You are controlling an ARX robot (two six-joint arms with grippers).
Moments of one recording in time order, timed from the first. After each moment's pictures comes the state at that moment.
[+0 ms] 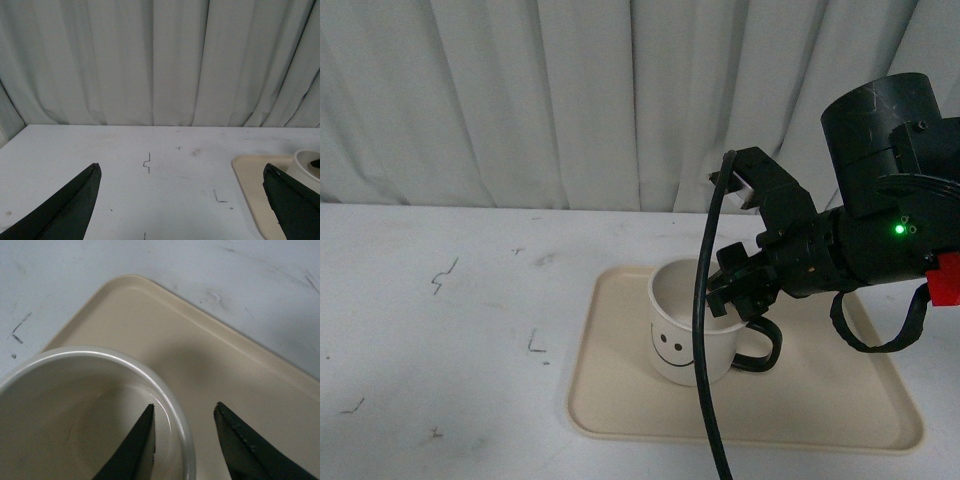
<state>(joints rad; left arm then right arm) 0.00 0.01 0.01 0.00 0.00 0.00 0.28 2.14 1.18 0.19 -0.33 -0.21</state>
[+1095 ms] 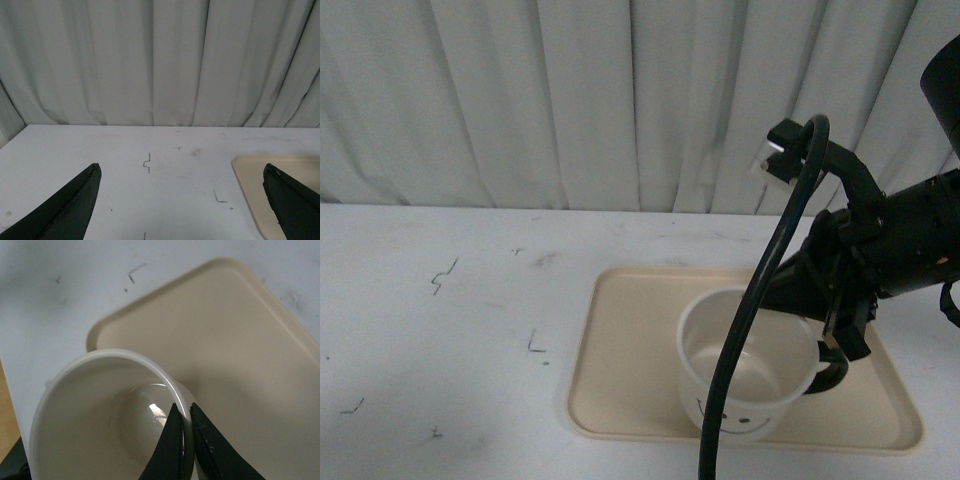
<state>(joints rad) 0.00 0.01 0.01 0.00 0.00 0.00 0.19 1.93 1.12 -0.19 -0.65 -0.65</state>
